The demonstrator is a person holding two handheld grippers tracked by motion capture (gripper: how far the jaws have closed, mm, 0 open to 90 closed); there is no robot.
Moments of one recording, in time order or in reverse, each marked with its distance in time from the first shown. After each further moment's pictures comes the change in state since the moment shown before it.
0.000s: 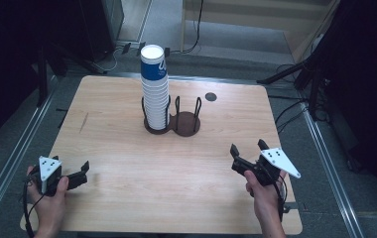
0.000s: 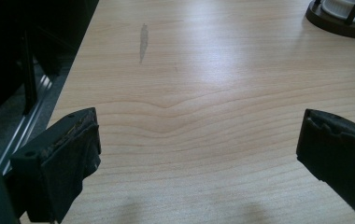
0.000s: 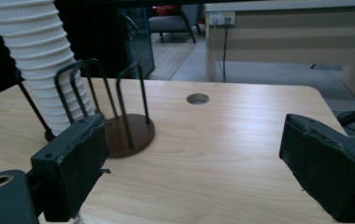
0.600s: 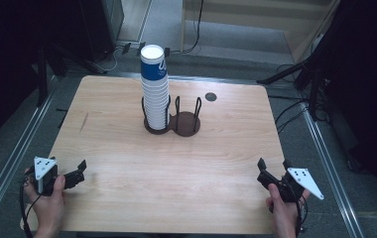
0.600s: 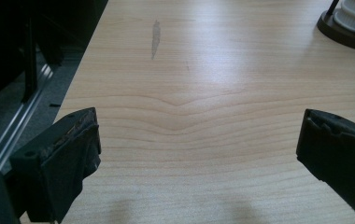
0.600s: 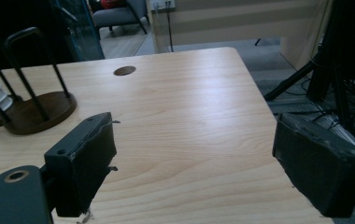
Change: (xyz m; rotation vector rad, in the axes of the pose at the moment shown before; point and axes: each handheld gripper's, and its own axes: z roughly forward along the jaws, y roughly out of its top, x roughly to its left) left arm 0.005 0.000 0.000 0.002 0.019 -0.064; right arm -0.062 -0.049 -0.032 0.028 -0.201 0.097
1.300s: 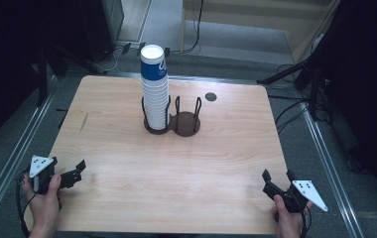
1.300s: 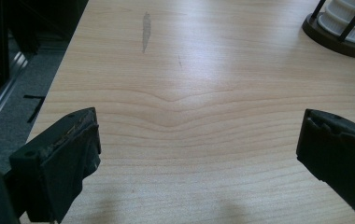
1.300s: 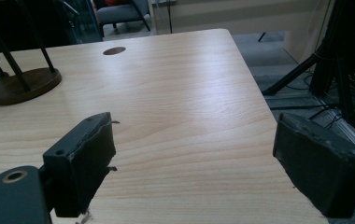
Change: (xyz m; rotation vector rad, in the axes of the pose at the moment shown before) left arm 0.011 0.001 0.002 0.023 -0.080 -0.057; right arm -0.036 -0.041 -0.004 -0.002 0.022 0.003
